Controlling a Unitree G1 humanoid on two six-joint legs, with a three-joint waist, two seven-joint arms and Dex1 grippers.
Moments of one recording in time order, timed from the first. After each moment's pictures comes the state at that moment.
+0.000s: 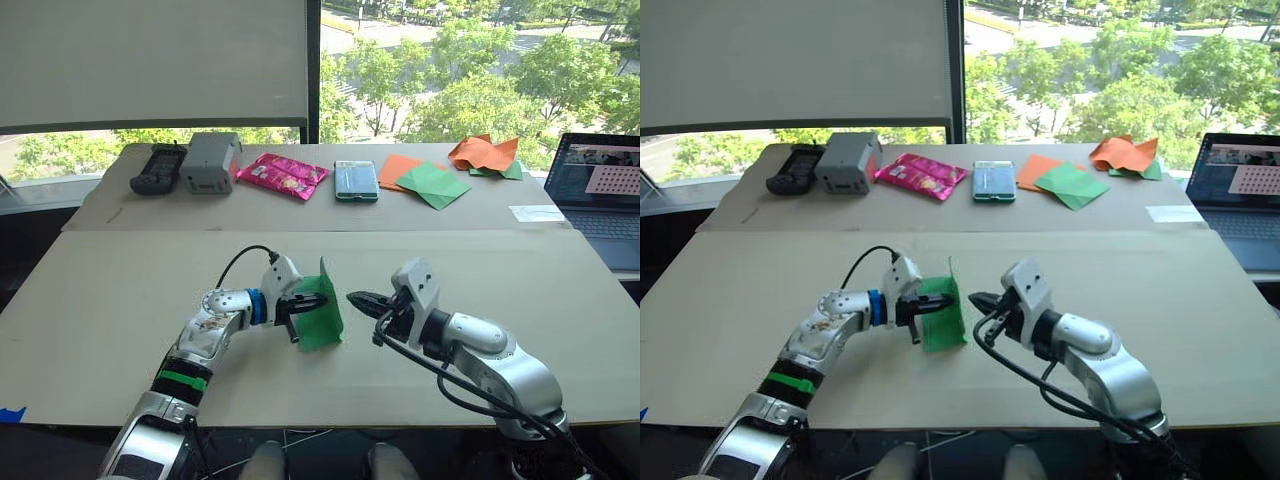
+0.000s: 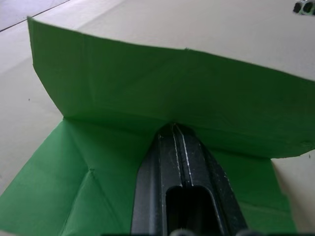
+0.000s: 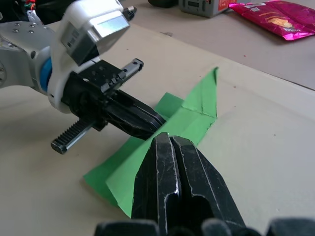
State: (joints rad) left arm -0.53 0.34 -0.22 0.31 -0.19 0.26 -0.96; right arm -0.24 -0.39 0.10 -0.52 0.36 0.75 0.60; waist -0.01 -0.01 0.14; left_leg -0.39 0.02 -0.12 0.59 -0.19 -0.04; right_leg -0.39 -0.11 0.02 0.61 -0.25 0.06
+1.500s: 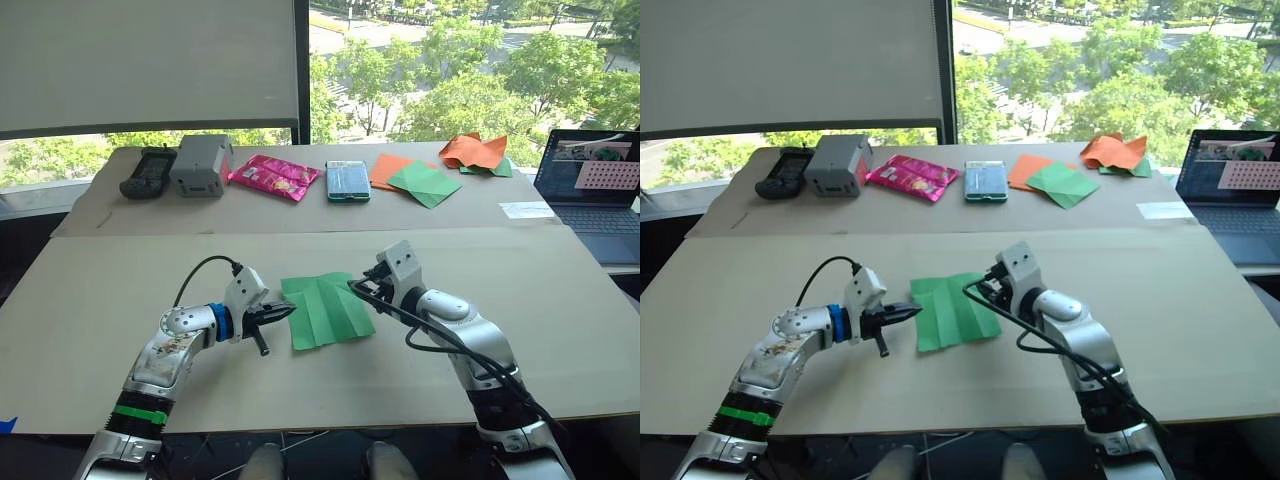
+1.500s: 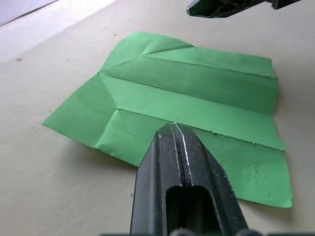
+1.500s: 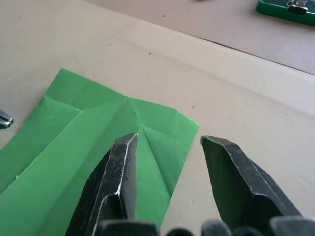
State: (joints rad) left arm -0.28 0.51 -0.09 -0.01 -0.25 0.37 -0.93; right arm -0.46 -0.28 0.14 -0.09 0.17 0.72 0.43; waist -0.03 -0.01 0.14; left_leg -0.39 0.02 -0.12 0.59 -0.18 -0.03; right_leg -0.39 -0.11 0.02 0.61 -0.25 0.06
